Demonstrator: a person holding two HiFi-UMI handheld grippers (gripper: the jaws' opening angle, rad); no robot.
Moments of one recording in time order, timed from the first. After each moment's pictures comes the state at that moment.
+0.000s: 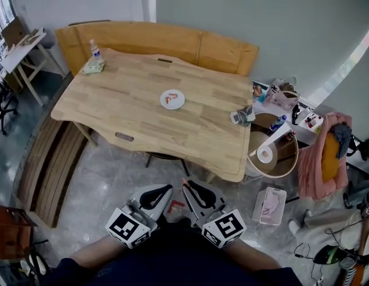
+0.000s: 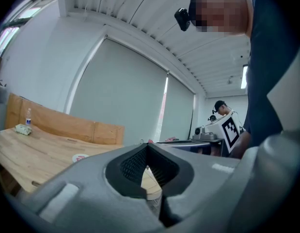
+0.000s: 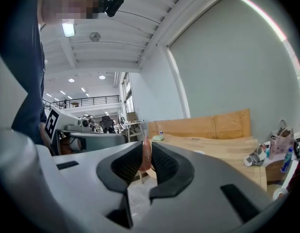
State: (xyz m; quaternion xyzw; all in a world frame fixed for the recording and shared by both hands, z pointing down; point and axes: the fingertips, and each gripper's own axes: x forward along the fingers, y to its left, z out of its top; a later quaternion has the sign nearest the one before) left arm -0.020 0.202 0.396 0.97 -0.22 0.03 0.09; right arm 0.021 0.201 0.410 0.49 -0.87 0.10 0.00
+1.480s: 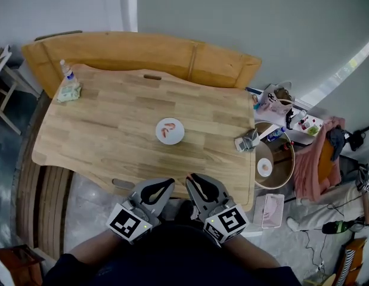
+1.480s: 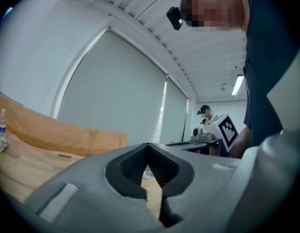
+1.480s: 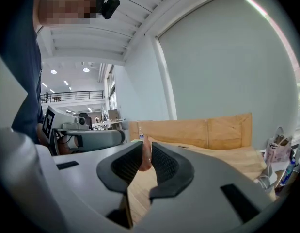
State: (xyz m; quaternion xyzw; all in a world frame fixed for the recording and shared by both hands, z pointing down) left arm -0.017 -0.071 0.376 0.99 -0.13 -0.01 0.08; right arm 0.027 -0.069 0.408 0.57 -0.82 0.11 0.03
